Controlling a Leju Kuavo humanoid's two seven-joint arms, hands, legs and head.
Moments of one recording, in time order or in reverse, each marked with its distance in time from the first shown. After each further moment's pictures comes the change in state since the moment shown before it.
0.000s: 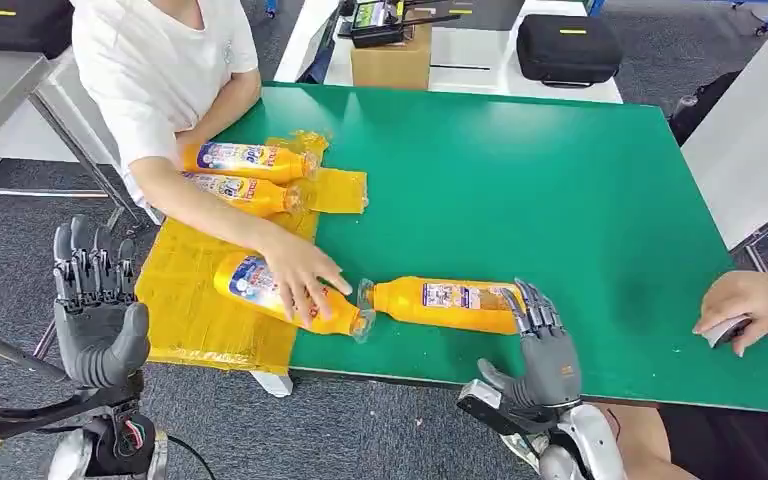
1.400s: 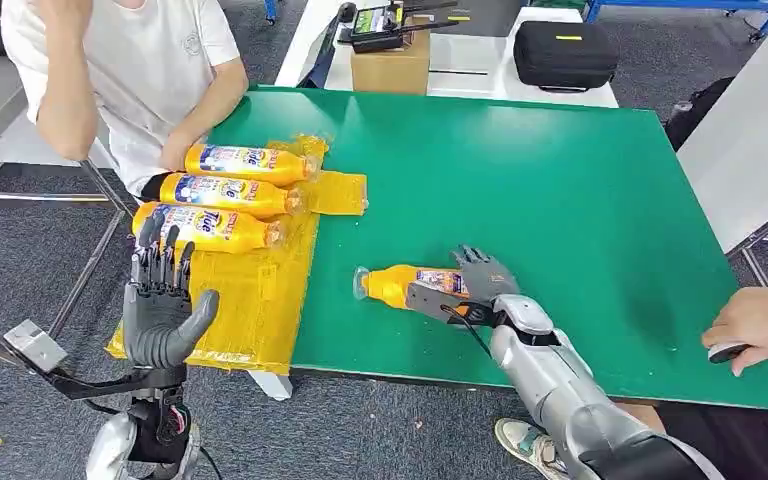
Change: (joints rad) left arm -0.049 -0.010 -0.098 0.095 -0.130 0.126 0.092; right arm -0.647 0.176 0.187 0.759 0.067 0.538 0.378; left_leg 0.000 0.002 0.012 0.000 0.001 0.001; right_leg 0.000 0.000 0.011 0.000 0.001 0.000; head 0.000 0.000
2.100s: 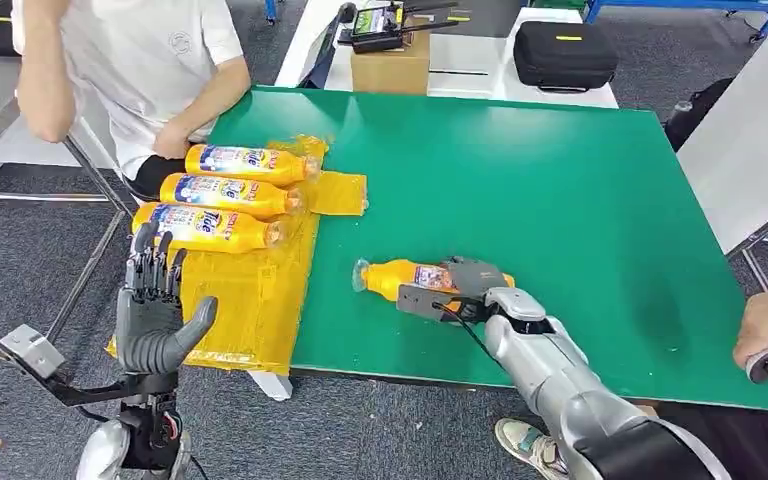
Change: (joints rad) left arm 0.021 0.004 0.028 -0.019 -0.067 -0.003 0.012; right arm -0.047 0.014 0.048 0.027 -0.075 0.112 -0.084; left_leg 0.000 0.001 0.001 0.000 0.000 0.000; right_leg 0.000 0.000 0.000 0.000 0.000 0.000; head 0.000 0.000
